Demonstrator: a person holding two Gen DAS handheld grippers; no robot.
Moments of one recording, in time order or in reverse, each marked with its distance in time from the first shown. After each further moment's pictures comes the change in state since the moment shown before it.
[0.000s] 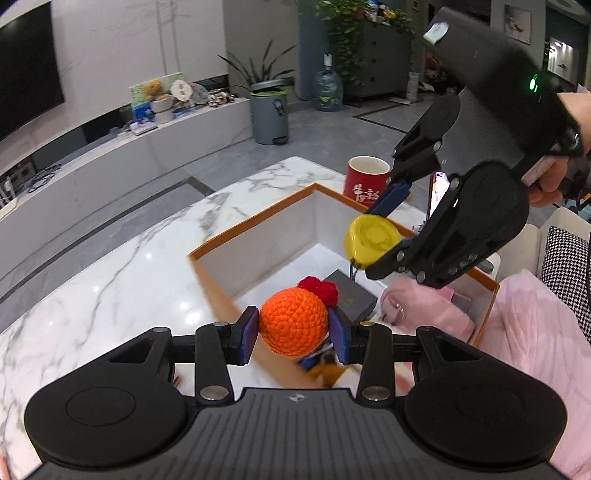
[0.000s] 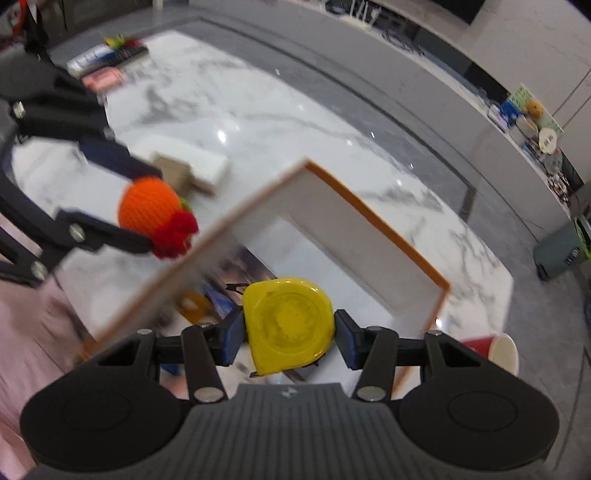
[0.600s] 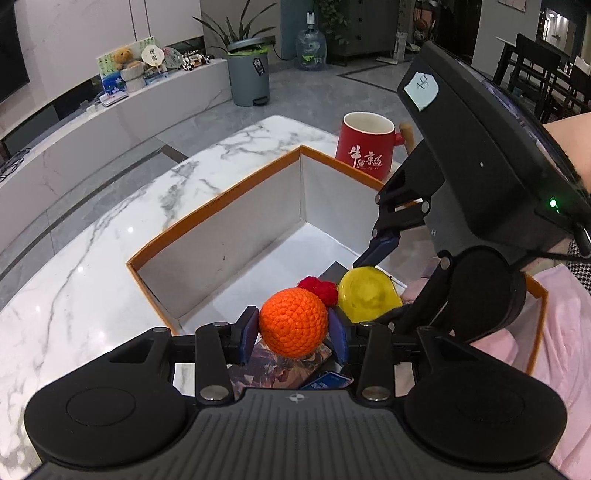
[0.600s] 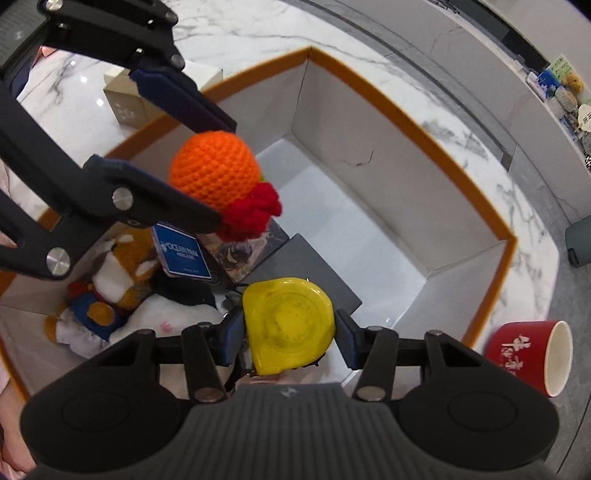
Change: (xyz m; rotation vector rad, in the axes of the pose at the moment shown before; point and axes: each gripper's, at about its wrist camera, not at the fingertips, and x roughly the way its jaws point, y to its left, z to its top) left arm 0.089 -0.008 0.013 0.033 0.133 -0.042; right arm 0.099 -0.019 -0.029 -0.042 0.124 0.097
